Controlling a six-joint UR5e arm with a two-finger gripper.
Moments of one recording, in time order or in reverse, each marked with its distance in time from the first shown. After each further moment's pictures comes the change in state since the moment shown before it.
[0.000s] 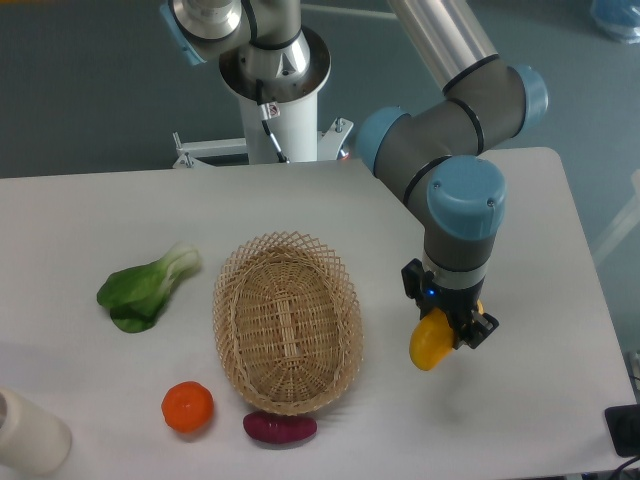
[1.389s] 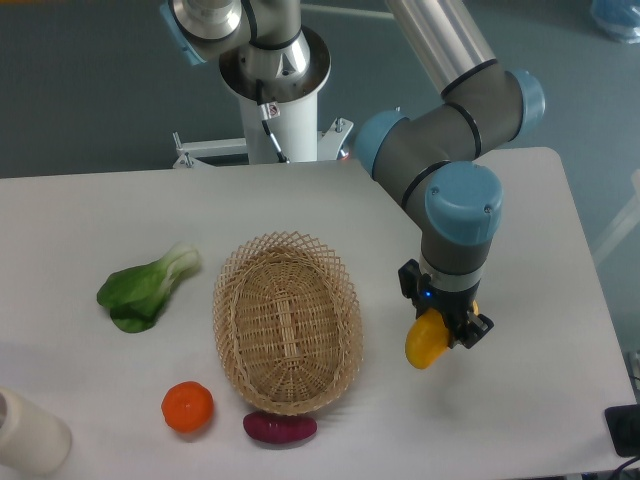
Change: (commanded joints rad) arm -0.002 -0.005 -0.014 -0.005 0.000 0.000
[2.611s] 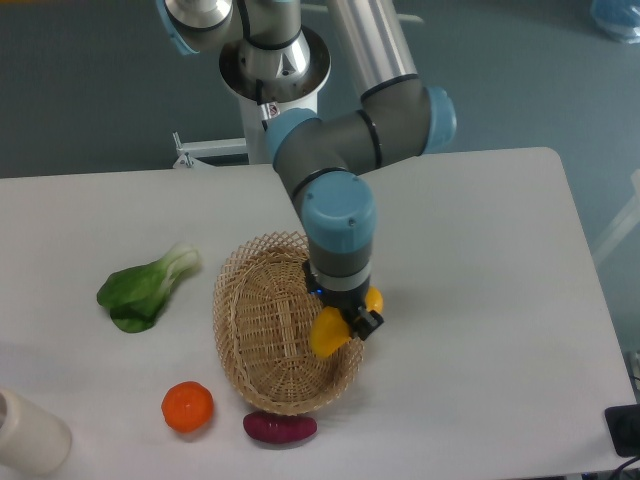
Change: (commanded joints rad) arm -0.221 0.086 -0.201 0.020 0.038 -0.161
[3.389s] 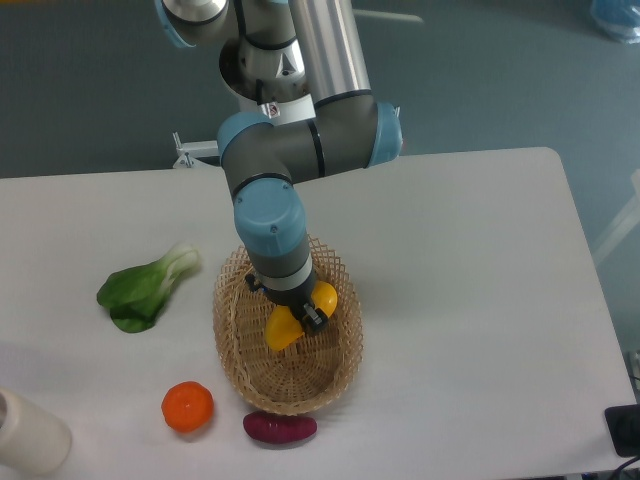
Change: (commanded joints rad) arm -0.071 0.006 -0.080 0.095 0.026 -0.041
